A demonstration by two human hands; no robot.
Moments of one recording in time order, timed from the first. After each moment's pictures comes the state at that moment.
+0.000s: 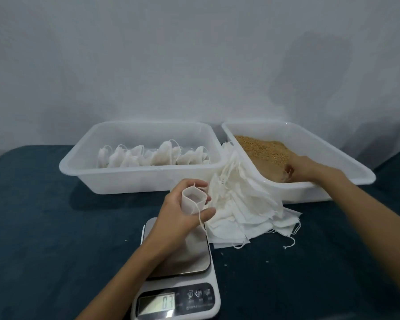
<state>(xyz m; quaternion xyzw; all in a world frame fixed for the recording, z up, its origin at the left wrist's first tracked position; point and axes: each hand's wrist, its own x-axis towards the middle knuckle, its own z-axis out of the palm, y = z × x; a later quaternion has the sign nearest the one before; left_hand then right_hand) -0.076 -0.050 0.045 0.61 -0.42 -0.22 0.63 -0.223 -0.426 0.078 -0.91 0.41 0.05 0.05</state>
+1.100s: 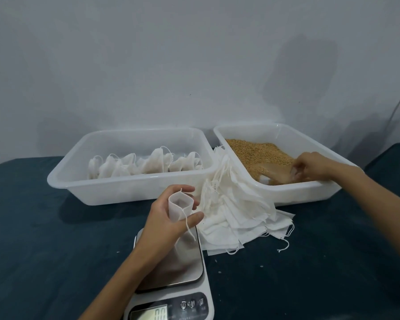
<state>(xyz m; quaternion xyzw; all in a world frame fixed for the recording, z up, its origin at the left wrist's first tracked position) -0.074 -0.049 0.048 0.63 -0.41 -0.20 0.63 -0.264 -0.445 0.101 -0.93 0.37 0.03 0.05</state>
